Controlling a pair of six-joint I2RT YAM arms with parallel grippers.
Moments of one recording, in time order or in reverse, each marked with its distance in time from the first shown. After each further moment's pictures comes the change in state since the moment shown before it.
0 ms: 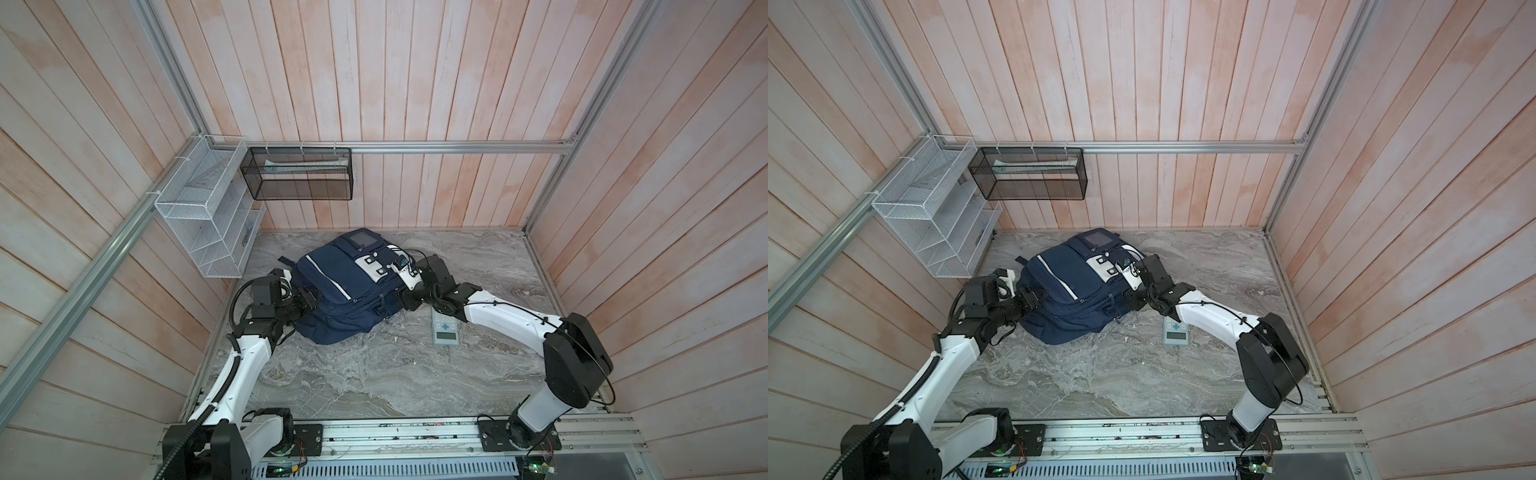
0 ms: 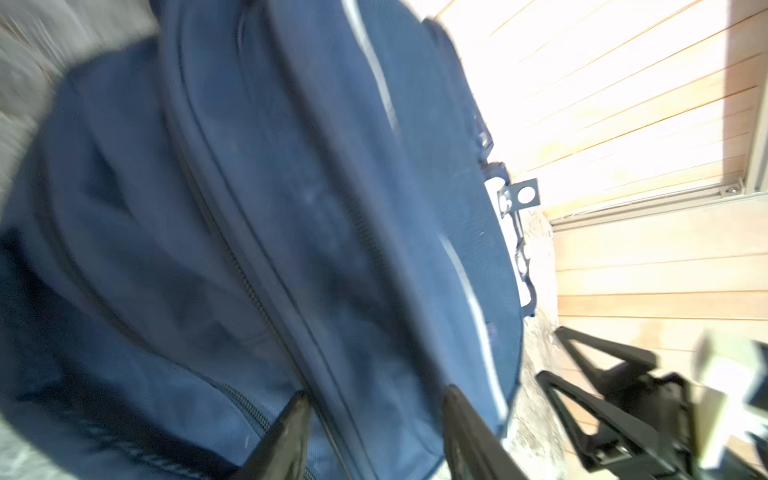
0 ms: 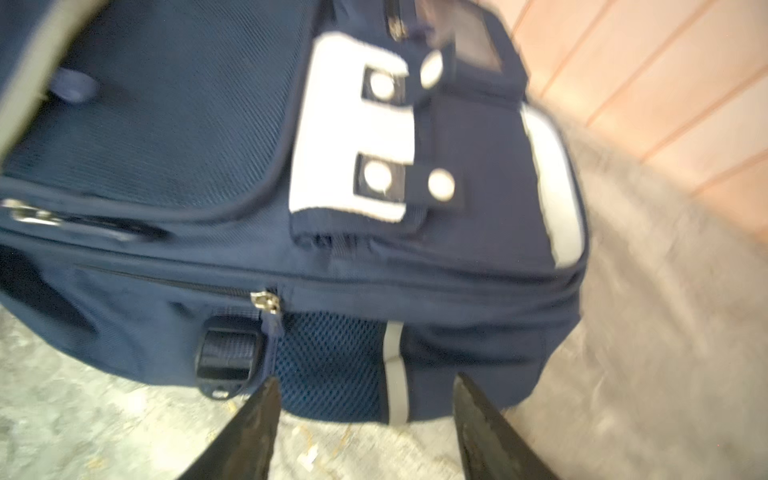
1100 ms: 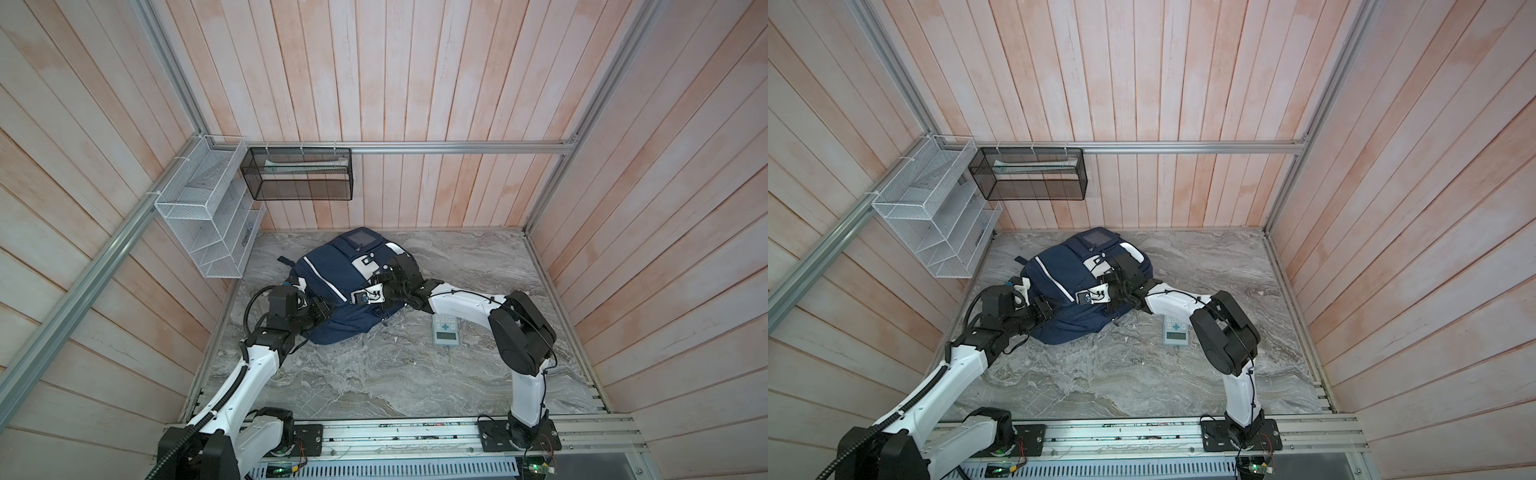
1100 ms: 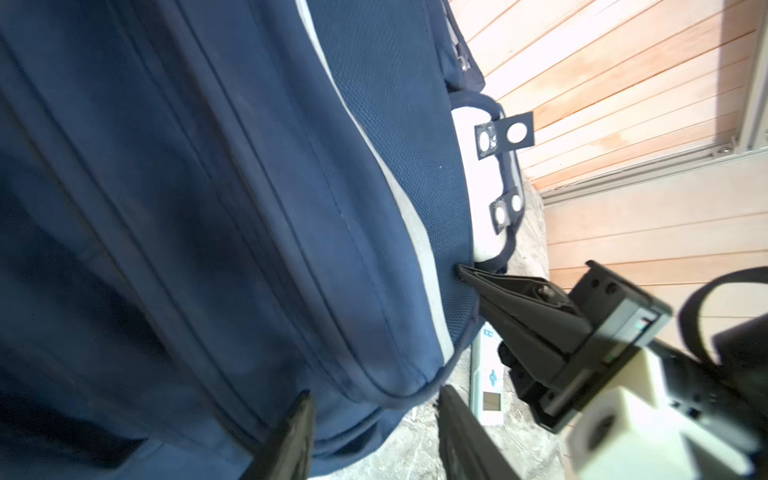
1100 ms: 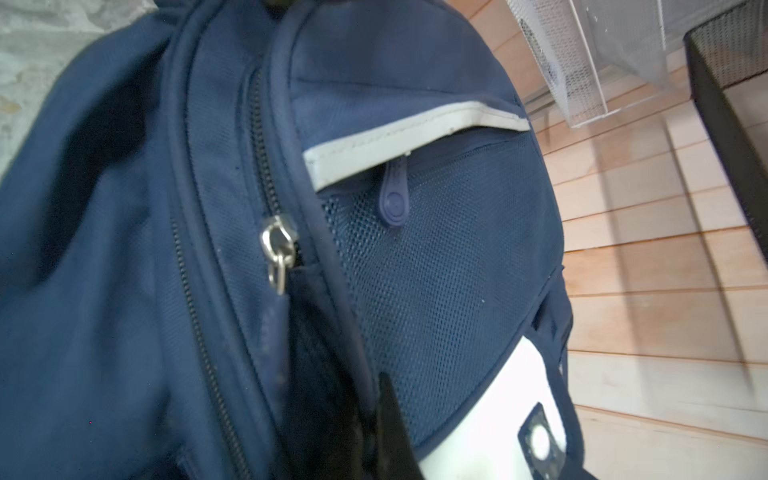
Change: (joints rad) left arm -0.137 0.015 -0.100 0.098 -0.058 -0.075; right arm 0.067 0.370 0.285 0.099 -0.298 -0.929
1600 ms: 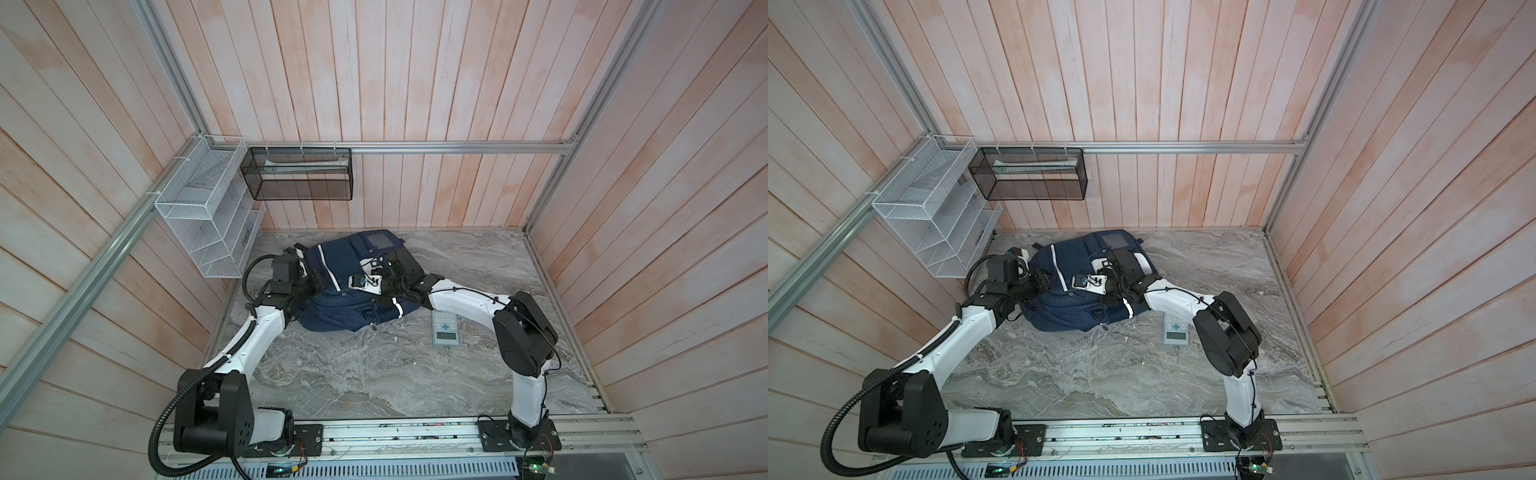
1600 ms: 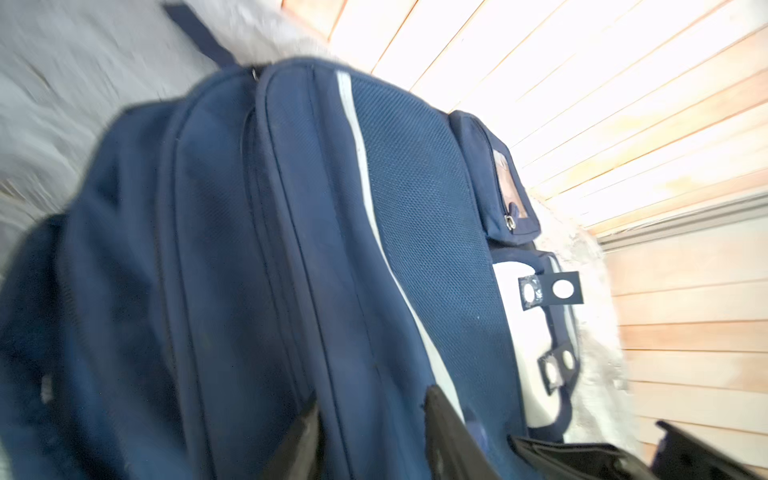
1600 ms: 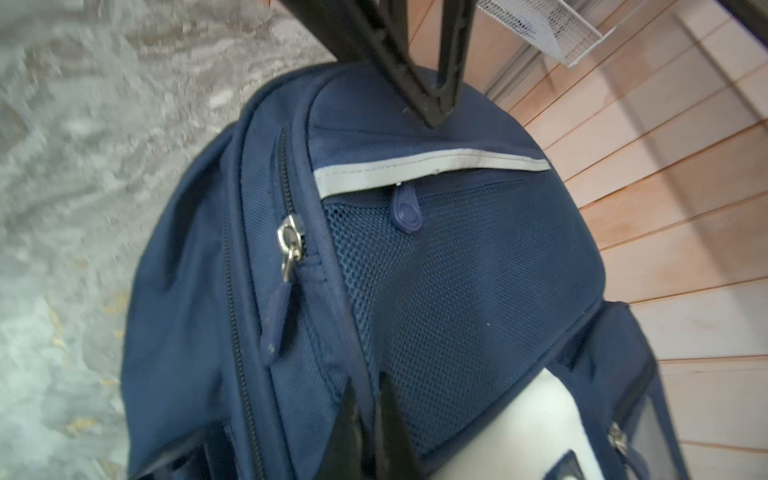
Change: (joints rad) left arm 0.006 0.244 0.280 -0.002 -0.176 0.168; right arm 0.007 0.012 0.108 -0.097 -0.057 0.426
